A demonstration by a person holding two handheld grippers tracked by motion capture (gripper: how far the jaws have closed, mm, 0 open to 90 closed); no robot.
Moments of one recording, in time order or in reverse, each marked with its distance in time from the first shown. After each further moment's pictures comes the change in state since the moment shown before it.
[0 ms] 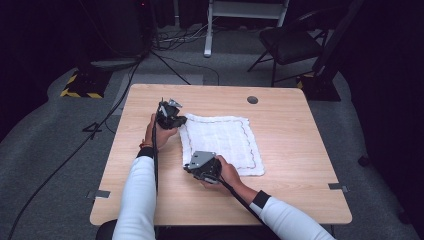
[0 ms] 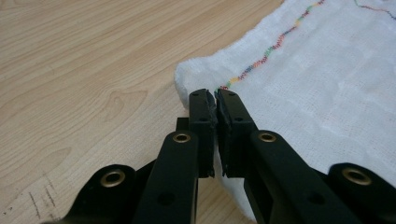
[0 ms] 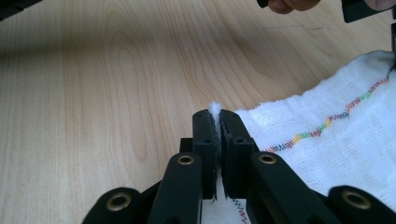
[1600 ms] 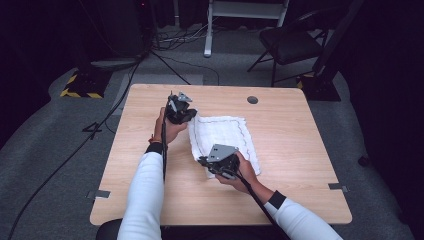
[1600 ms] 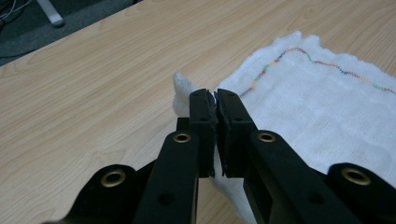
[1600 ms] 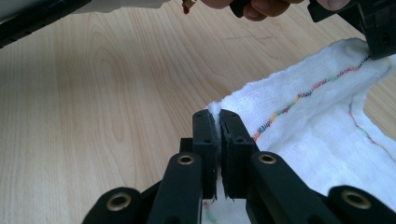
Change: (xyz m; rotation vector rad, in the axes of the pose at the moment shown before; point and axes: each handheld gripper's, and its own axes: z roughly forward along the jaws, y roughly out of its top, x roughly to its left) left arm -0.030 0.034 -0.001 -0.088 0.012 0.038; right arm -0.021 -0.013 -0.049 -0.056 -0.058 0.052
